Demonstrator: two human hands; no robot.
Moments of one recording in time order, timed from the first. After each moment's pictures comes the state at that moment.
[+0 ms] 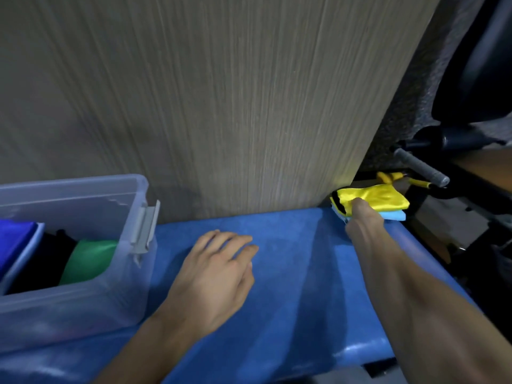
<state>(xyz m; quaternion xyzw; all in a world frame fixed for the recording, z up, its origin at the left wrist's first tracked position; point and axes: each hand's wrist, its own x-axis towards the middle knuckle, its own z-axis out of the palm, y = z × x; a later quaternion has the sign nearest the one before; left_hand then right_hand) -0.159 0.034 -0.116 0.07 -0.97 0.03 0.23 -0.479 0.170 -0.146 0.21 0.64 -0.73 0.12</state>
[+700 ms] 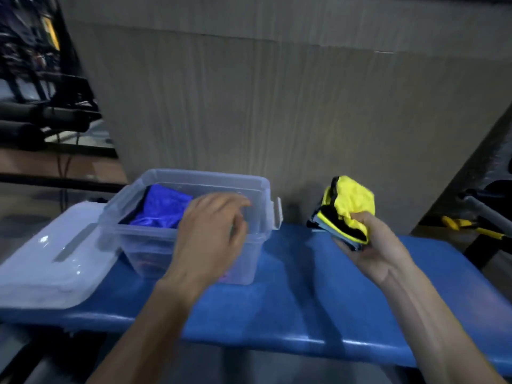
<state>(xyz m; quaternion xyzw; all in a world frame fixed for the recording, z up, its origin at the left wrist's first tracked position) 0.022 -0.031 -0.042 0.24 -0.88 -0.03 0.42 -0.203 0.129 -0.033 -0.04 0.52 -0.78 0.36</state>
